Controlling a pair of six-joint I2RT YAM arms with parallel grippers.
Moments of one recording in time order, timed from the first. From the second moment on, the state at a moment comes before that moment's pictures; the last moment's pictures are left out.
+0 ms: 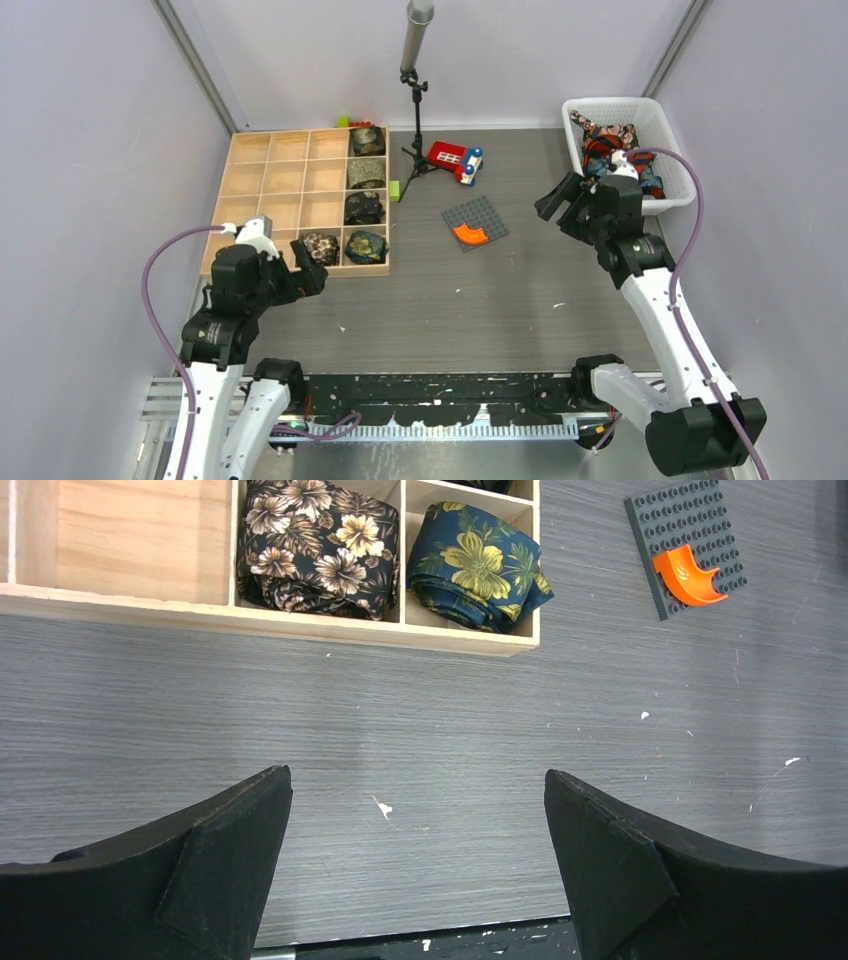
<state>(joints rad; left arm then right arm) -0.11 0.56 0.85 -0.90 0.07 -0.37 0.12 0.96 0.92 -0.49 -0.03 0.61</state>
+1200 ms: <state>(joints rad) -0.11 0.57 0.85 -0.89 0.10 -0.37 -0.26 2.42 2.49 -0.89 0.22 0.36</state>
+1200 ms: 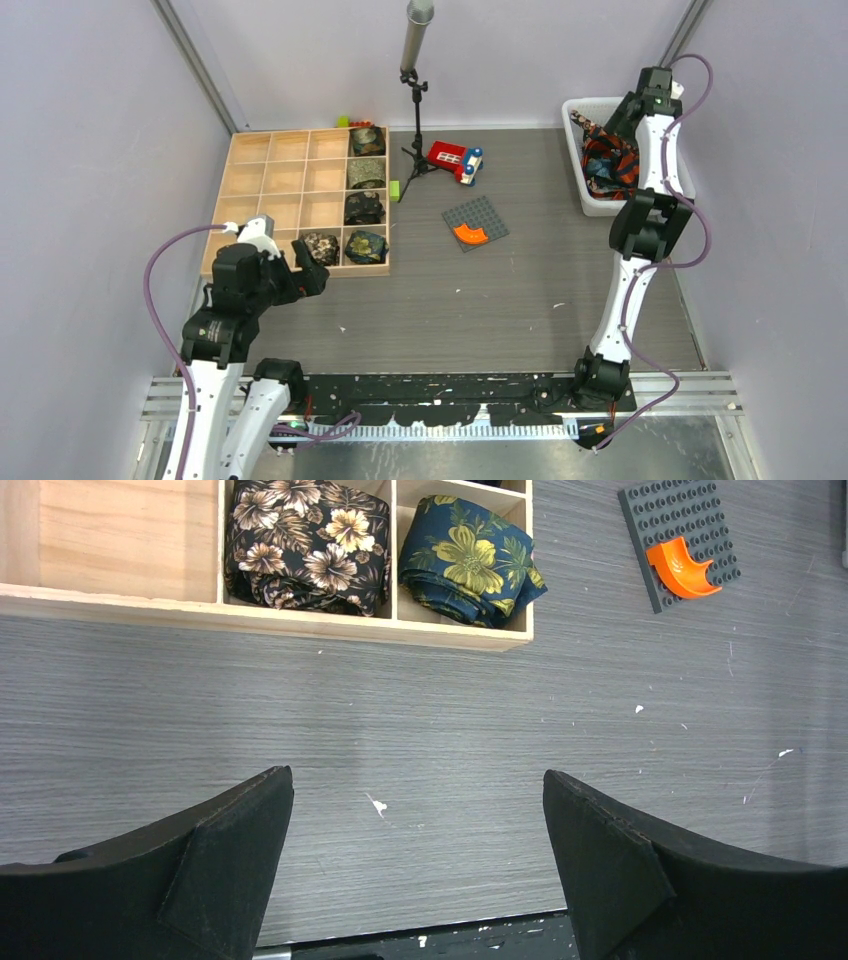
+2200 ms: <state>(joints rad) -0.11 0.56 0.85 -0.89 0.10 -0.37 -0.23 2.35 2.46 -0.85 0.39 0.22</state>
